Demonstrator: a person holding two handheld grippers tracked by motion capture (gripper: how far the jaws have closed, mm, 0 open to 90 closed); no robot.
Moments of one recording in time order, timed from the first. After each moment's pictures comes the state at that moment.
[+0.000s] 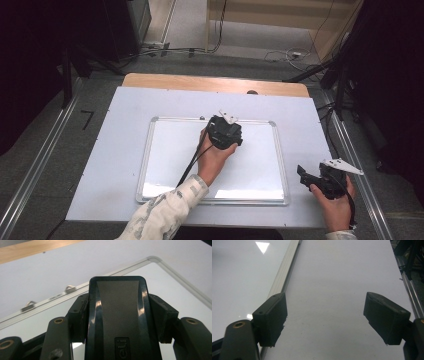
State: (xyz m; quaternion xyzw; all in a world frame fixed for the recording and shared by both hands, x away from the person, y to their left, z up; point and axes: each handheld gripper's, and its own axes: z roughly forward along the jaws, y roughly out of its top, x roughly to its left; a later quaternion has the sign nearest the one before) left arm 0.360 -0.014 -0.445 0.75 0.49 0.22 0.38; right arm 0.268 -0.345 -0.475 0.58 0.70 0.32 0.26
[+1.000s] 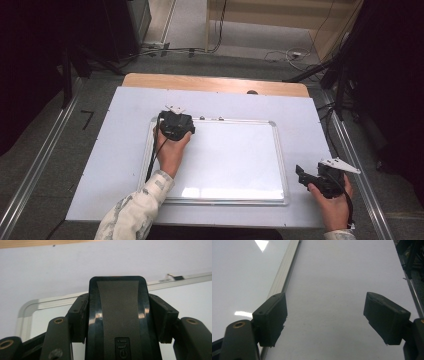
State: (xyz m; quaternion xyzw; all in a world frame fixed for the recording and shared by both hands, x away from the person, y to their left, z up) left arm 0.374 0.107 -0.462 0.67 0.61 0.27 0.33; right arm 0.270 -0.342 -0.476 0.58 0.70 0.32 0.26
